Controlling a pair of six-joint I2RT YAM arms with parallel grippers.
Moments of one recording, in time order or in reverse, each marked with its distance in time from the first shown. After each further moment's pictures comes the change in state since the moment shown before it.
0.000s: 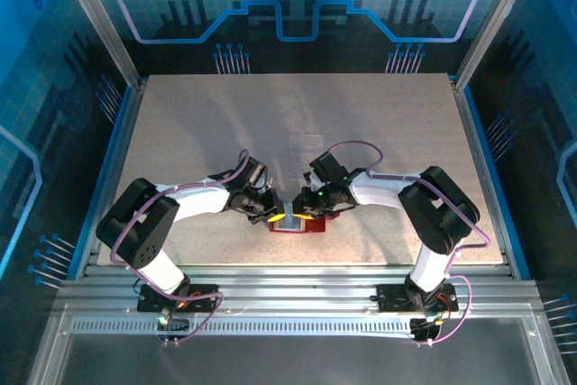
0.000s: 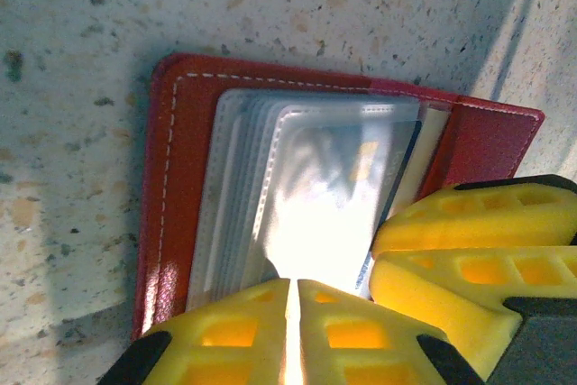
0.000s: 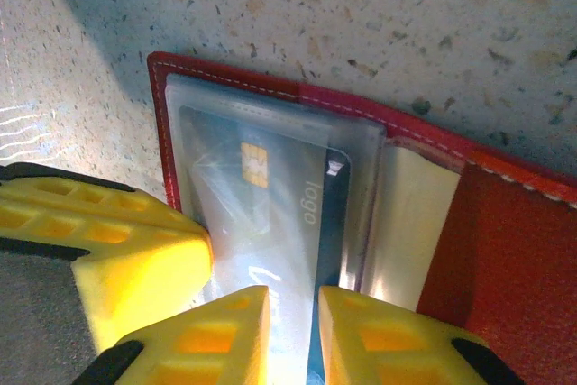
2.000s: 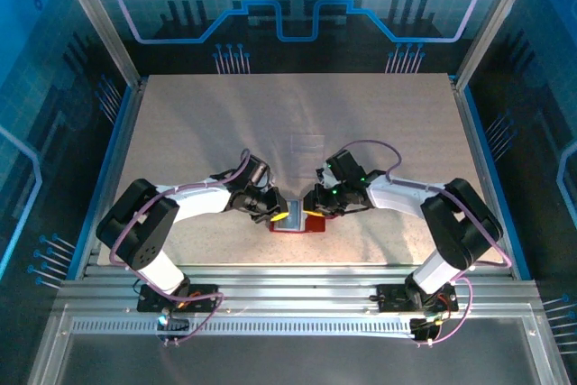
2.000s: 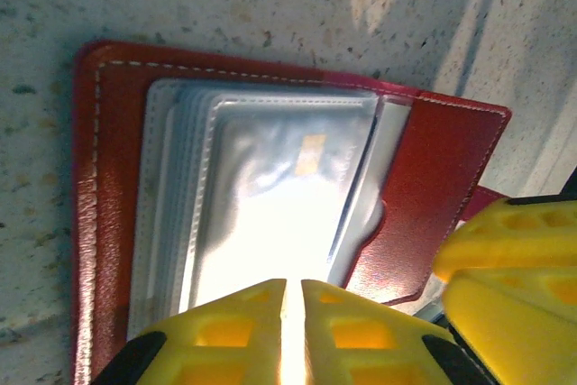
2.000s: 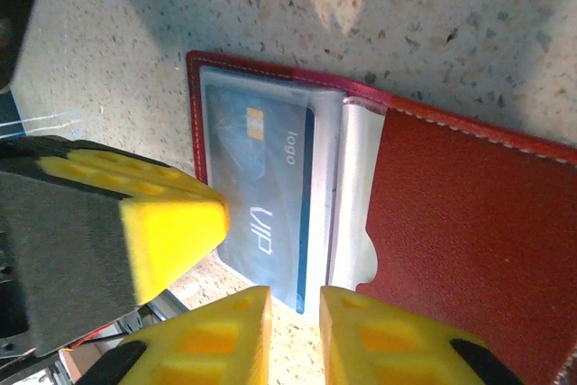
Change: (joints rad) left arm -0.019 -0.003 0.017 0.017 0.010 -0.044; right arm -0.072 -0.145 -0.098 0.005 -0.041 -0.024
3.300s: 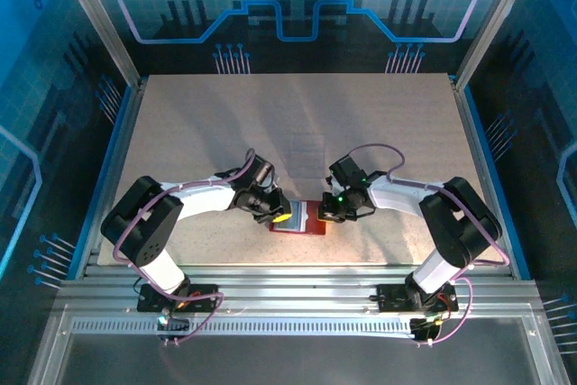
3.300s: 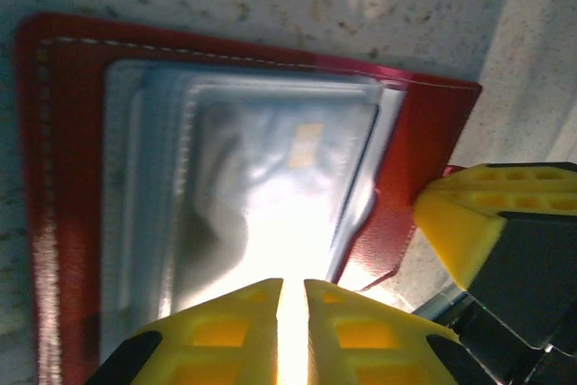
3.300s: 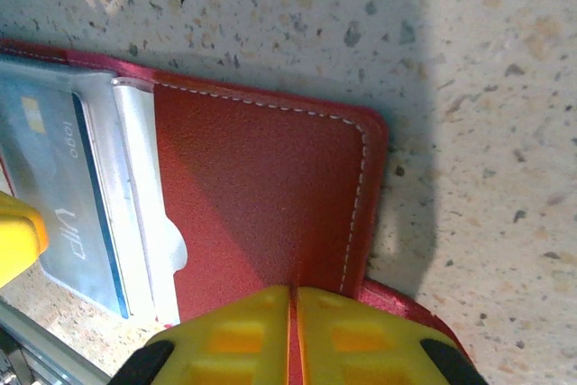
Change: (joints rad) left arm -0.018 0.030 0.028 -0.039 0.005 0.023; right arm -0.023 0.006 -0.020 -0.156 0.172 -0.107
